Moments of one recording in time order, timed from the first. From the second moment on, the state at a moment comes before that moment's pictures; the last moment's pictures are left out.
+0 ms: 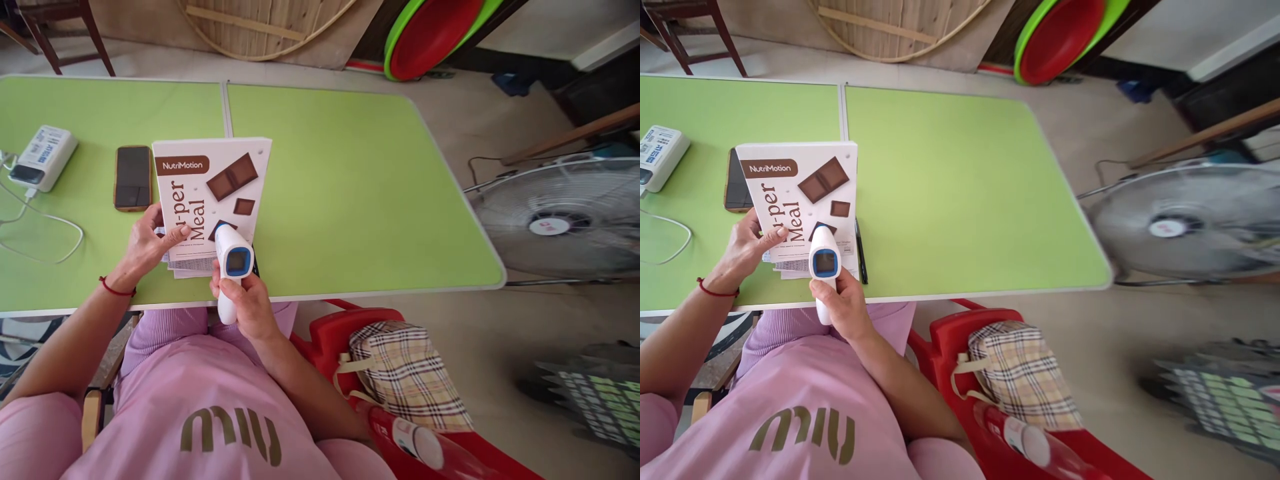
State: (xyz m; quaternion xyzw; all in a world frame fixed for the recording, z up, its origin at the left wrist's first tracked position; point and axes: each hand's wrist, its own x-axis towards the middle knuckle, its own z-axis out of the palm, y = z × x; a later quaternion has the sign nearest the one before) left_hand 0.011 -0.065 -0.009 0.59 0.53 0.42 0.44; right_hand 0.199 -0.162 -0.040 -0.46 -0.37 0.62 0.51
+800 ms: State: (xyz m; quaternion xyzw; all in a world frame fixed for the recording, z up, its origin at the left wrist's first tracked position) left_hand -0.009 -0.011 -0.031 0.63 0.48 0.44 0.42; right_hand 0.334 -0.077 -0.069 -0.73 -0.66 0.06 0.16
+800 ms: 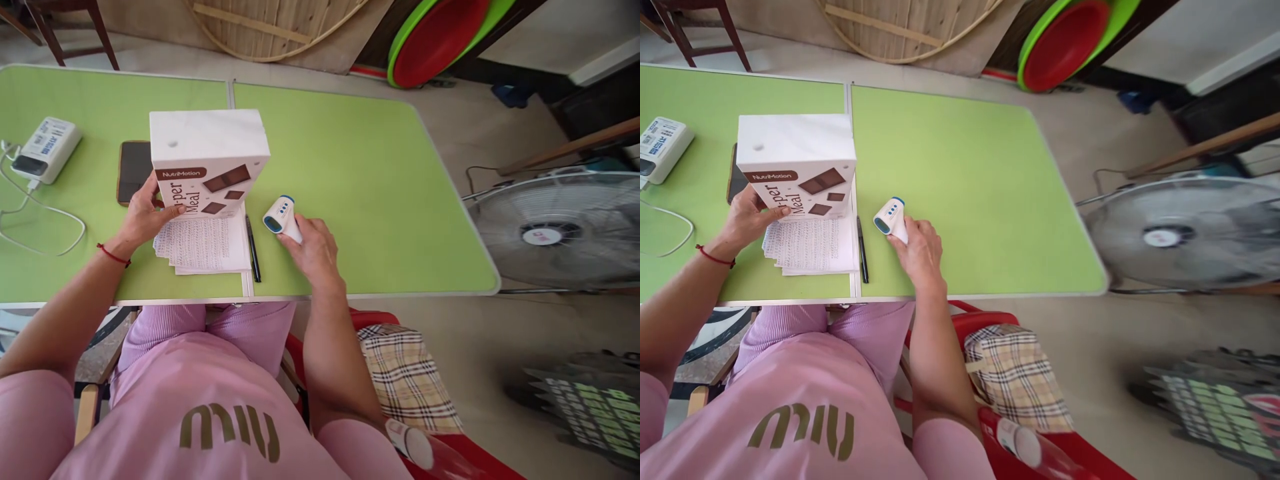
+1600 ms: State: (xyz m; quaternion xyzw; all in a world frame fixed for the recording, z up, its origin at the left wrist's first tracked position) left_hand 0.041 -0.149 -0.043 0.90 0.36 0.25 0.06; right_hand 0.285 -0.120 -0.067 -0.54 -0.66 0.23 0.48
